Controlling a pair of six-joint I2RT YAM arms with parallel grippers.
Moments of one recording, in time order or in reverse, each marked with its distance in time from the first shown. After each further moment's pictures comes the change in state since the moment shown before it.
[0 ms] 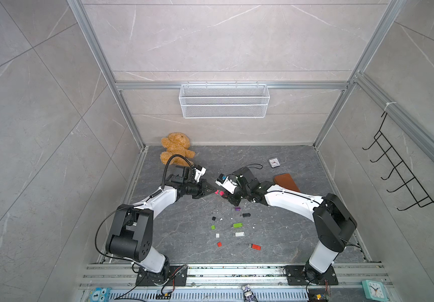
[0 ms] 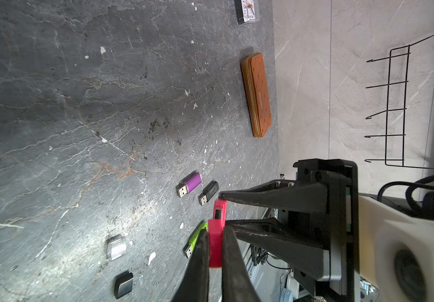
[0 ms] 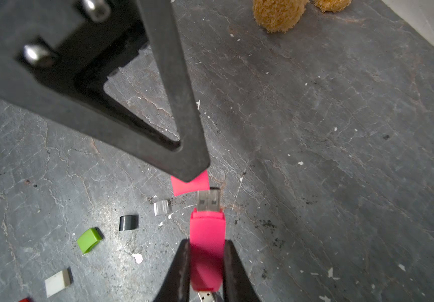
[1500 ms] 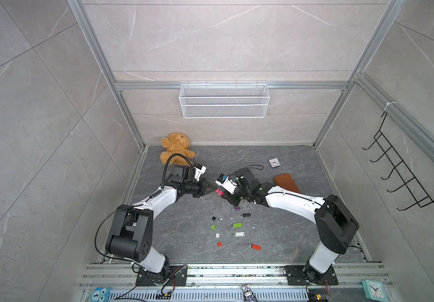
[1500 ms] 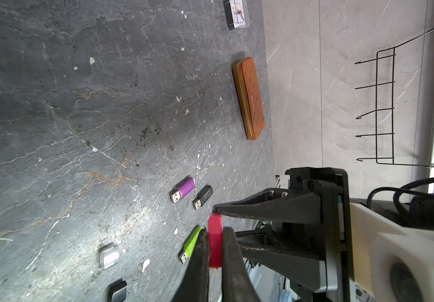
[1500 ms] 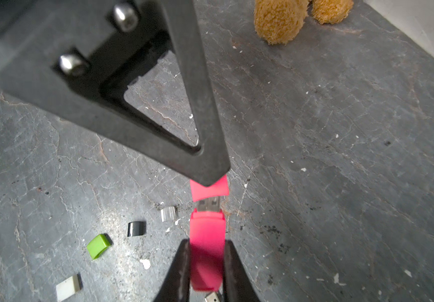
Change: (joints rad) left arm 0.000 -0.003 -0.006 0.052 0.020 -0.025; right arm 0.010 -0.019 -0.023 0.045 -0.011 0.031
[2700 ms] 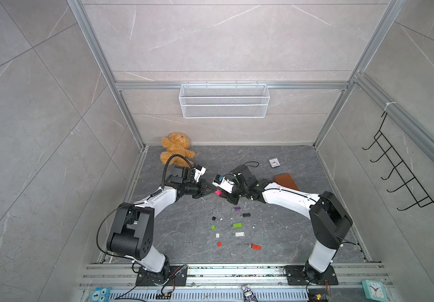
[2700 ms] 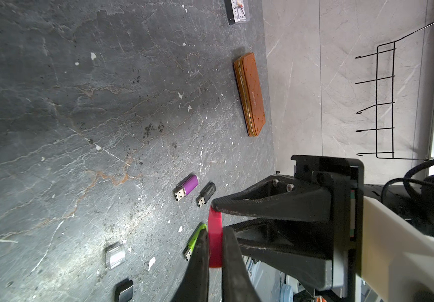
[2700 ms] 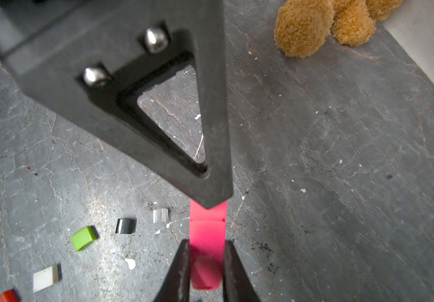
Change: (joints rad) left arm 0.010 0.021 -0.013 0.008 0.025 0.037; right arm -0.011 0.066 0.086 -0.053 -0.048 -0.159
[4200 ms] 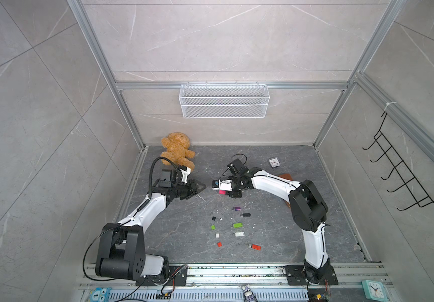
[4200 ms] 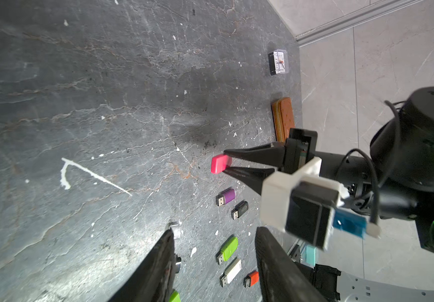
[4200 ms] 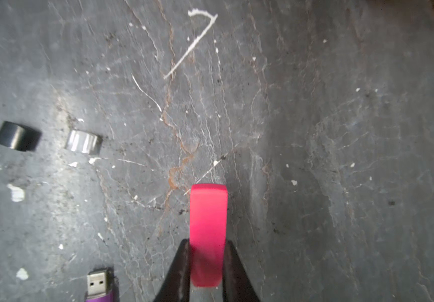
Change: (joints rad) left arm 0.111 -0.201 -0.082 -0.116 -0.223 0.000; right arm -0.087 0.293 0.340 -0.370 0.076 -0.530
